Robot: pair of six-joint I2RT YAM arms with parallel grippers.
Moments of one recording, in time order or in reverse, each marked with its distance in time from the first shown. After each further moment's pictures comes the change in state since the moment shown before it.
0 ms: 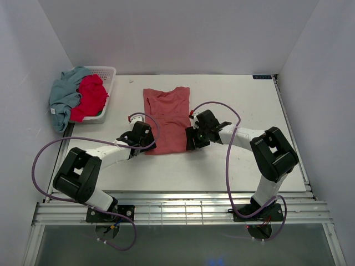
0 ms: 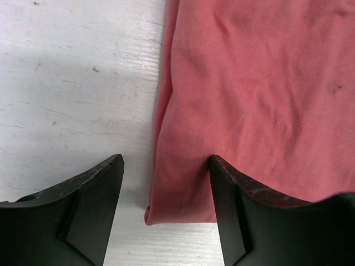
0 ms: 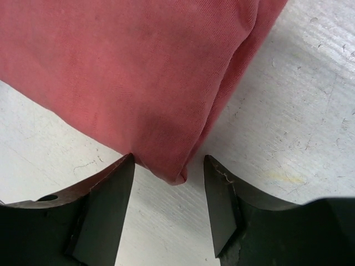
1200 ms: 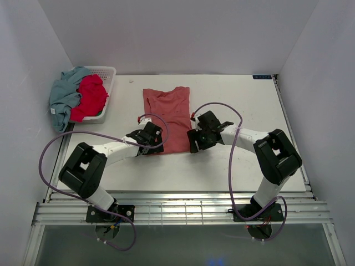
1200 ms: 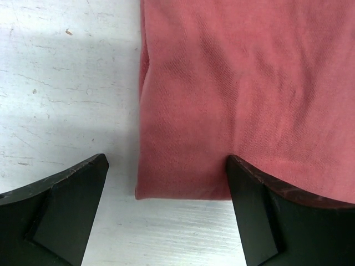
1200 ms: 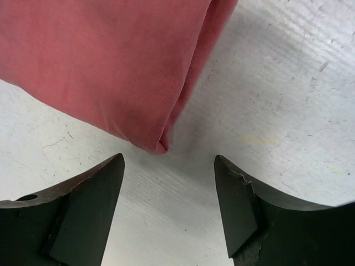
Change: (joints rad) left arm -0.113 0.077 0.134 -0.231 -0.105 -0.013; right arm 0.000 -0.042 0.000 -0.118 0.079 -0.066
